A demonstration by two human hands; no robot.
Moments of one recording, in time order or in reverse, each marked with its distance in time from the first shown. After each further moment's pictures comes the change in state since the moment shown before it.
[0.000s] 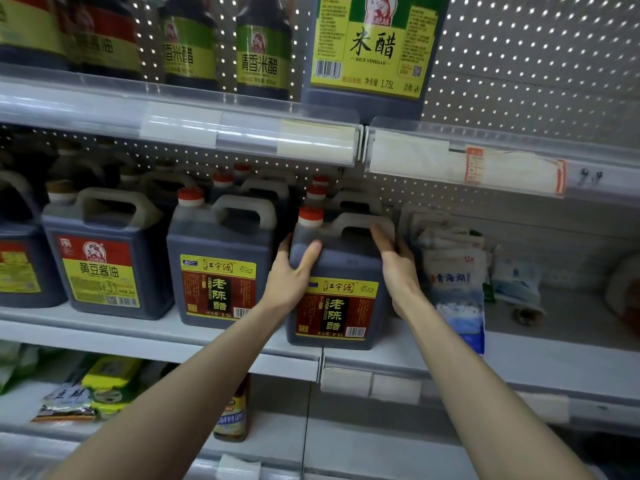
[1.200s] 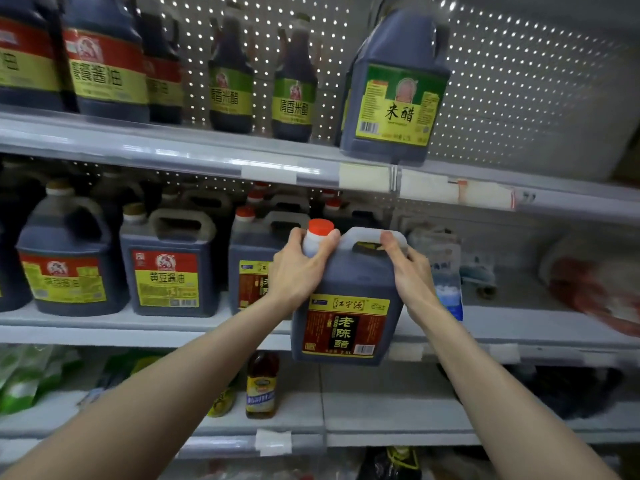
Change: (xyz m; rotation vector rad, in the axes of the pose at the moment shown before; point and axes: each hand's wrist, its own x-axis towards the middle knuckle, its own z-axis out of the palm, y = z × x) left_hand -0.076 0.079 -0.123 0.275 -0.087 0.191; right_hand -0.159 -0.063 0.045 -0.147 0.114 -0.115
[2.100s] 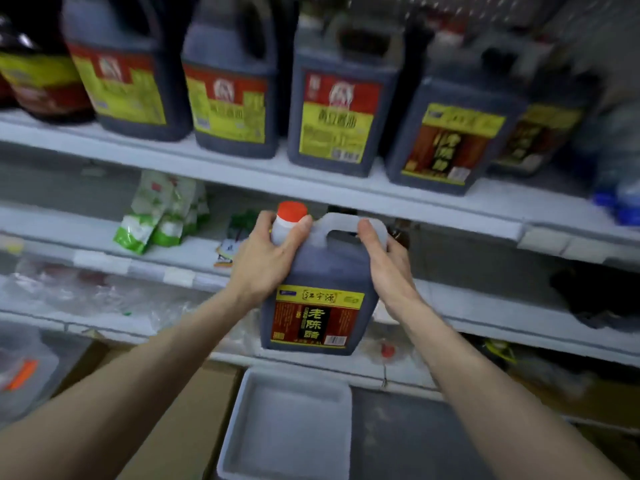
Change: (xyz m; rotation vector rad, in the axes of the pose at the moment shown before) left_hand -0.141 -0.289 -0.178 0.078 0.105 -0.379; right_hand -0.170 0.170 0.272 -0.055 -0.352 0.234
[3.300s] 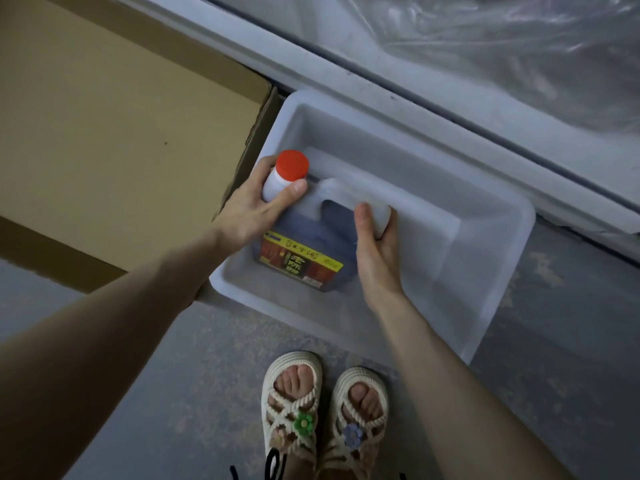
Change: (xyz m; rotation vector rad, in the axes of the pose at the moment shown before) left_hand -0.043 -0.687 0.196 -0.025 -0.326 -0.497; right_hand 0.019 0.680 0.247 0.084 -0.171 0.435
